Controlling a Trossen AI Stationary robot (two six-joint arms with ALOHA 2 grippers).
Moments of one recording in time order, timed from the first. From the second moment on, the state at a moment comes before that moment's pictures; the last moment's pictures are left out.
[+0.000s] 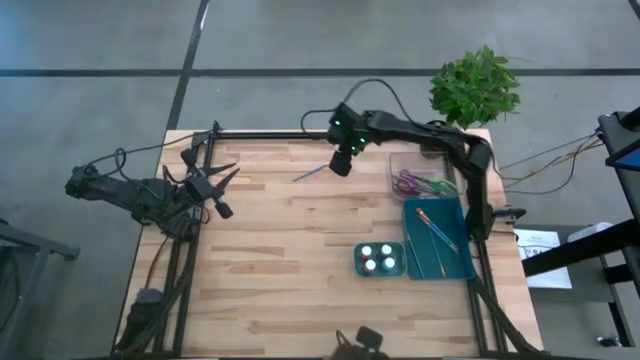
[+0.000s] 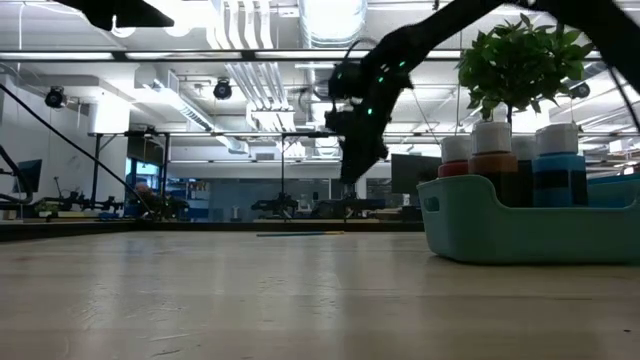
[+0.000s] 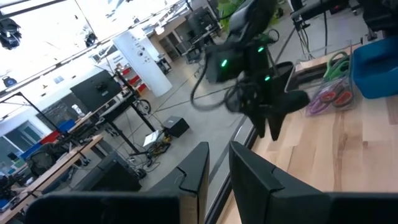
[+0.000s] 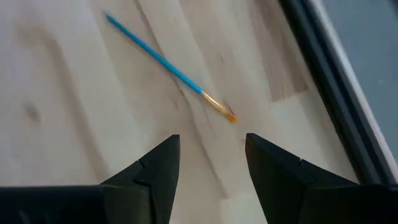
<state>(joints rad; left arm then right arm) -0.32 0.49 0.58 -0.17 -0.97 0.52 -0.53 2.02 1.67 -0.77 -0.07 -0.10</state>
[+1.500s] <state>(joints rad) -0.32 0.49 0.58 -0.29 -0.97 0.47 -0.62 2.34 1.94 -0.94 -0.24 -0.77</state>
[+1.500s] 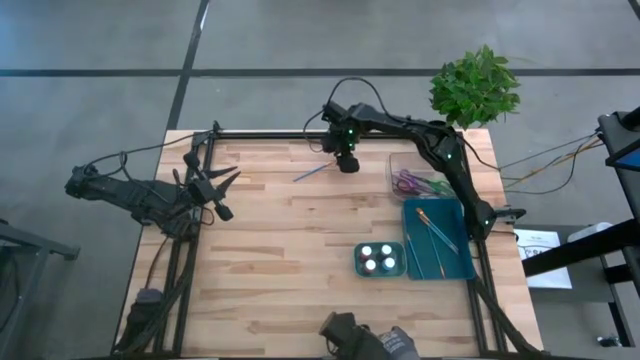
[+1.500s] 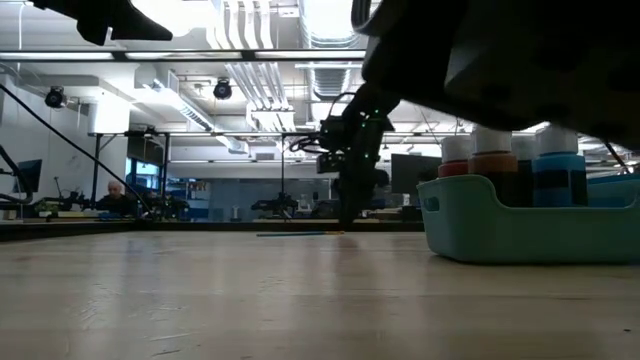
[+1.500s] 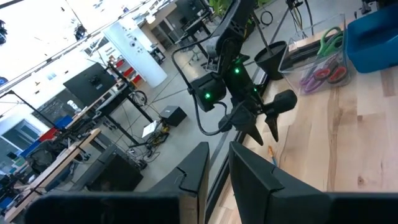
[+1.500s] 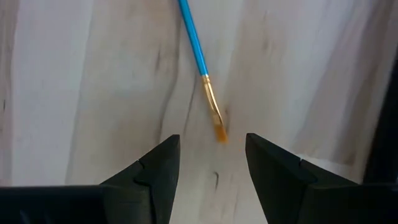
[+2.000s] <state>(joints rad) -0.32 0.49 0.58 -0.29 -0.97 0.46 -0.61 2.34 1.88 -0.88 -0.26 -0.81</state>
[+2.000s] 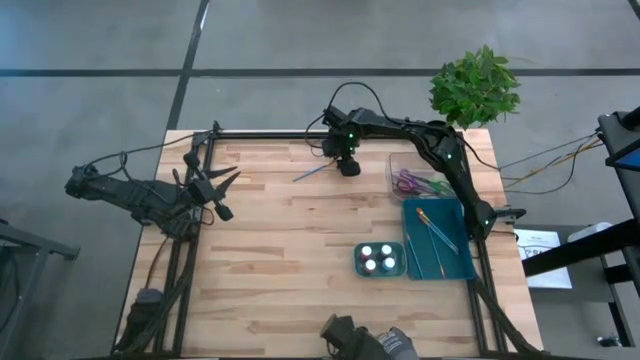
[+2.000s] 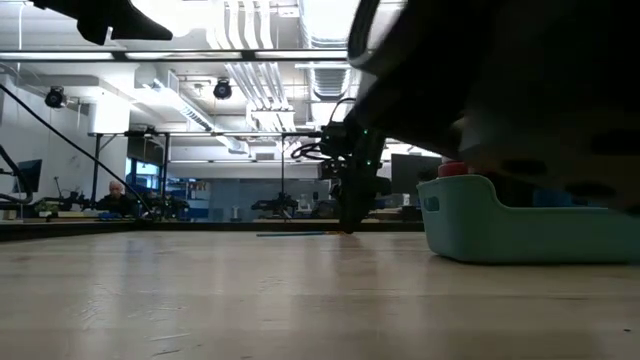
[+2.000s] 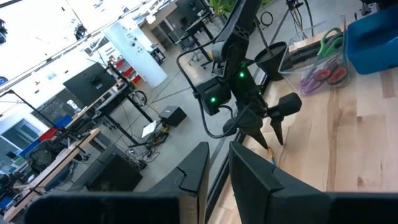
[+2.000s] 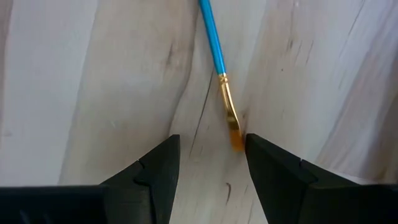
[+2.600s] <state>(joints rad) -0.32 0.49 0.58 -0.29 -0.97 0.46 -0.60 2.35 1.87 -0.87 -0.30 -0.82</state>
